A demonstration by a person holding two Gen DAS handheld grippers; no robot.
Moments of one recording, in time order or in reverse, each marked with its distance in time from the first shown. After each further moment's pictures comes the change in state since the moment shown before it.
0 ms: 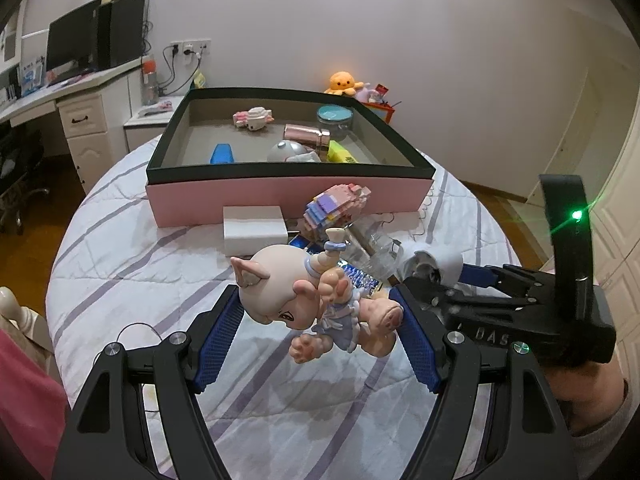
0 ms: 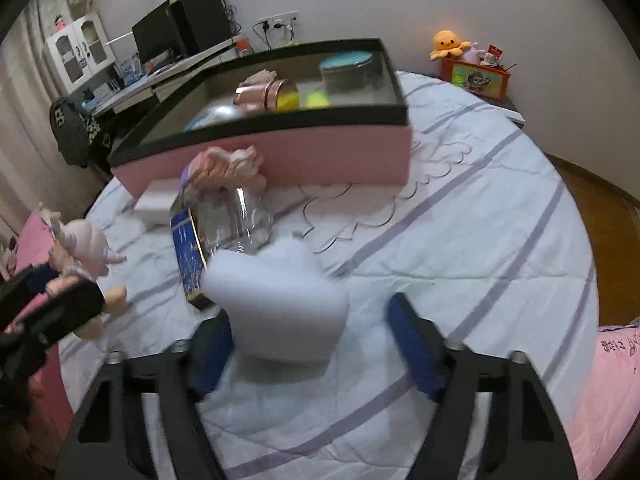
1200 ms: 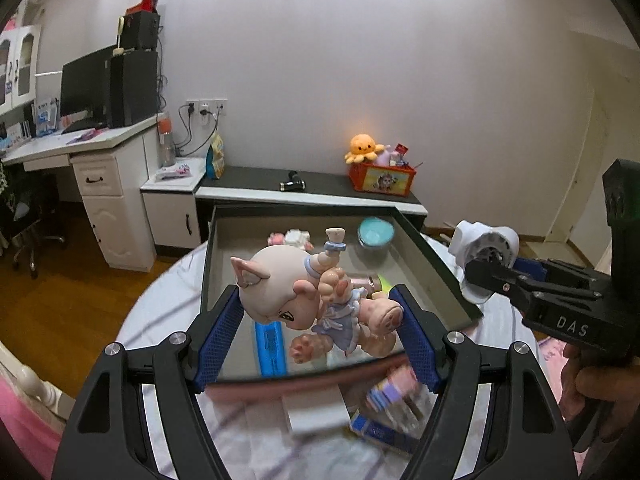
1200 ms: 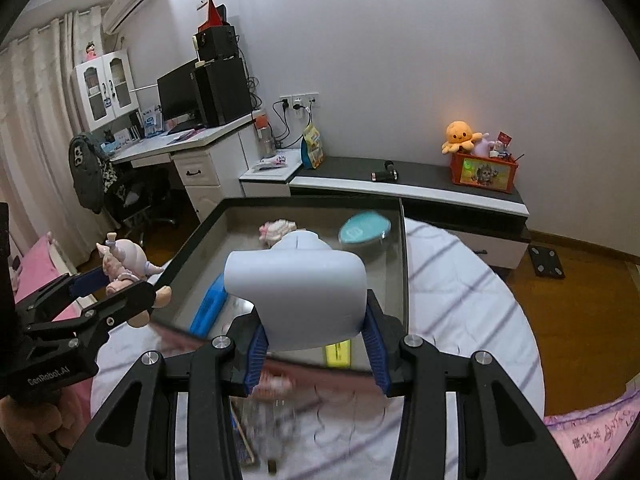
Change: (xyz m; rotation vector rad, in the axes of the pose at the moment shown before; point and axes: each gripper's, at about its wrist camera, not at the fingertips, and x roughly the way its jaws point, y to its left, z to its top) left arm 0.009 0.038 0.124 0.021 -0.196 0.068; right arm -0.042 0.018 0.126 -0.079 -0.256 0.008
